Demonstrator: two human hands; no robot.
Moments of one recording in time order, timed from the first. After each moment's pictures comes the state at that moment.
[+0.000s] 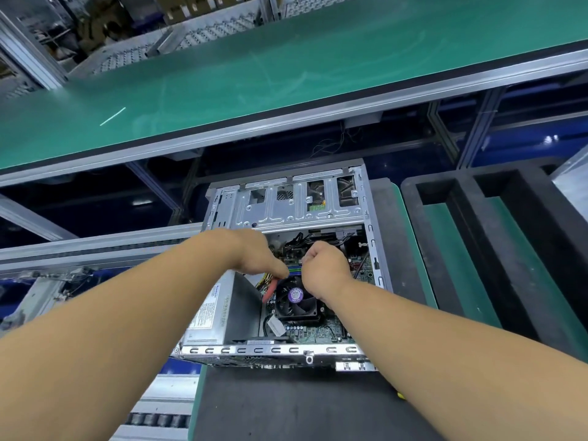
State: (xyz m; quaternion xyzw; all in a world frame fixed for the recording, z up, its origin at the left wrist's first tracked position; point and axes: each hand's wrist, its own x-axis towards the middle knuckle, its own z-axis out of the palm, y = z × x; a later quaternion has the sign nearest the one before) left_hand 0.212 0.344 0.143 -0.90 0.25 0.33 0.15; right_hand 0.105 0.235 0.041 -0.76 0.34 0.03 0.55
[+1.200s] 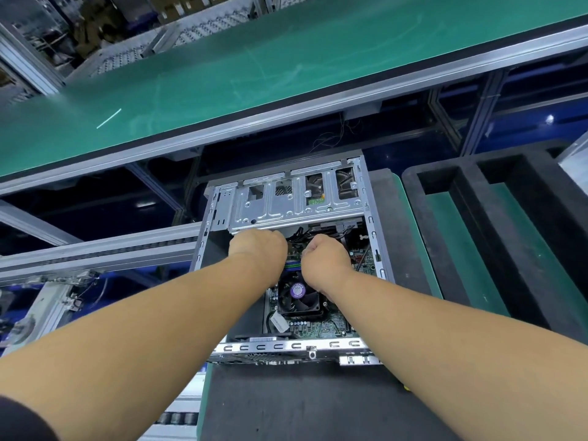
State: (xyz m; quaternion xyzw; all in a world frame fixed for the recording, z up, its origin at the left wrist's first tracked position) left_hand 0.185 0.330 0.098 -0.87 0.34 0.08 0.36; right_hand 0.105 0.235 0.050 -0.77 0.34 0.03 0.55
